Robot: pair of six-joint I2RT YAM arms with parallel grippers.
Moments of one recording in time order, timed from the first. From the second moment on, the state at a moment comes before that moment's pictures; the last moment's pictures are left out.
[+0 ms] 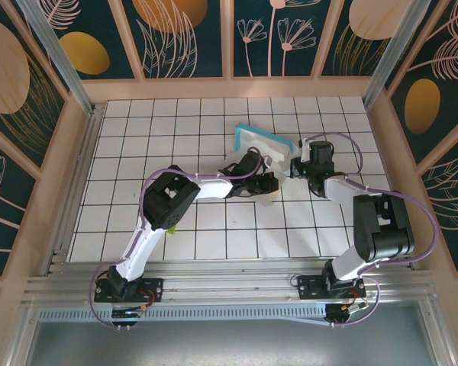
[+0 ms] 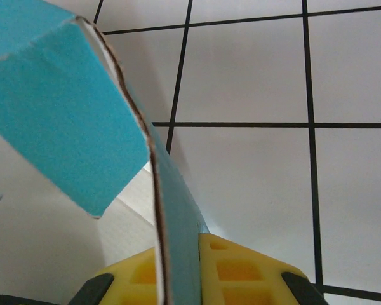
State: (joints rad) left arm -0.83 2.31 1.48 0.15 0.39 -0.88; right arm 0.17 1.55 0.75 0.09 -0.13 0.16
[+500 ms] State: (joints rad) left arm -0.83 2.31 1.49 0.14 0.39 -0.90; right arm 0.23 1.57 0.75 0.12 -0.12 0.46
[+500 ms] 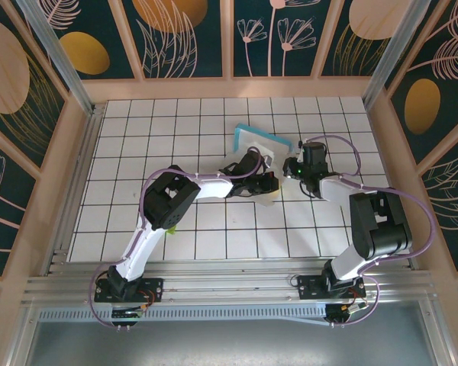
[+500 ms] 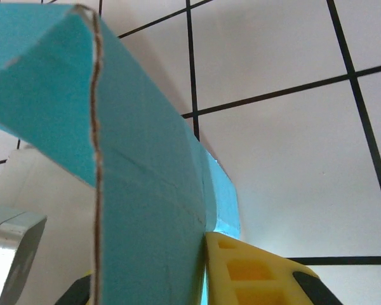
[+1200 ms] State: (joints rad) left arm -0.83 2.32 1.51 0.14 0.39 -0.90; right arm 0.28 1.57 0.77 0.07 -0.08 0.55
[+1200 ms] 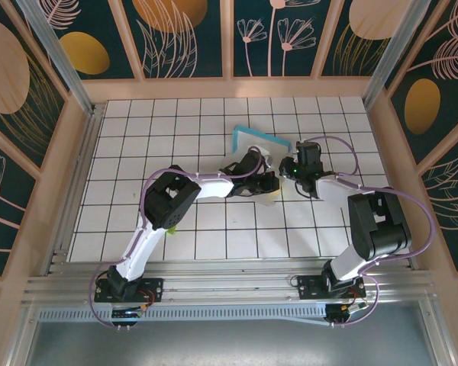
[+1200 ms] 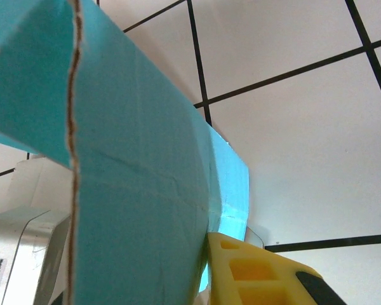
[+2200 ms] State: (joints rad) left arm -0.63 1.87 1.44 -0.01 0.18 -0.83; right arm 0.30 1.61 0.71 0.14 -0.05 0.54
